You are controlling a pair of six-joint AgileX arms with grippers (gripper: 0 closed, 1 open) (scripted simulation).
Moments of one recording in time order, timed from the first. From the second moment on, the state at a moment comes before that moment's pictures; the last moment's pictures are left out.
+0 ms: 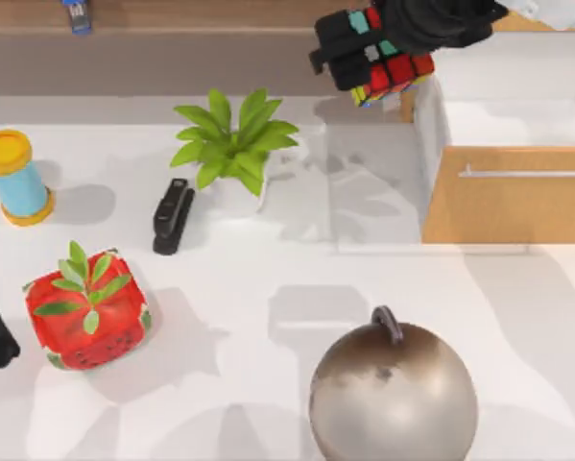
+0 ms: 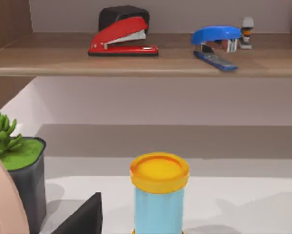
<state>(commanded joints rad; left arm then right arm) 0.00 0.00 0.00 0.00 0.00 0.00 0.54 2.01 1.87 -0.78 0.22 0.07</state>
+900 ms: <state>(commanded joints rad) 0.00 0.00 0.00 0.00 0.00 0.00 0.79 2.20 1.53 0.56 0.73 -0.01</state>
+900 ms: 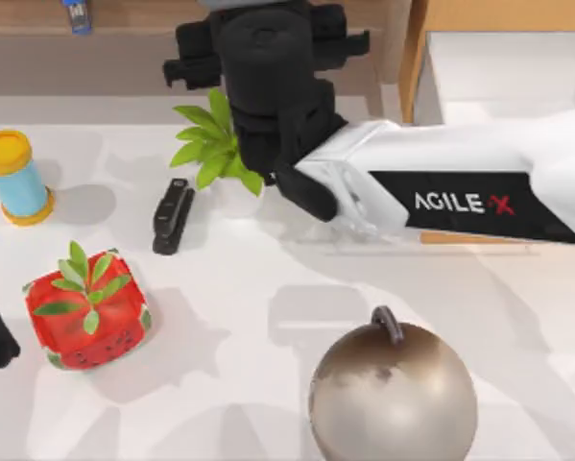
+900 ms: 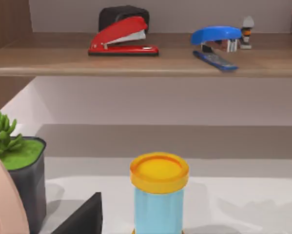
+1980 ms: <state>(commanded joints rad) 0.00 0.00 0.00 0.00 0.00 0.00 0.79 2.36 1.64 0.80 0.83 -0.03</state>
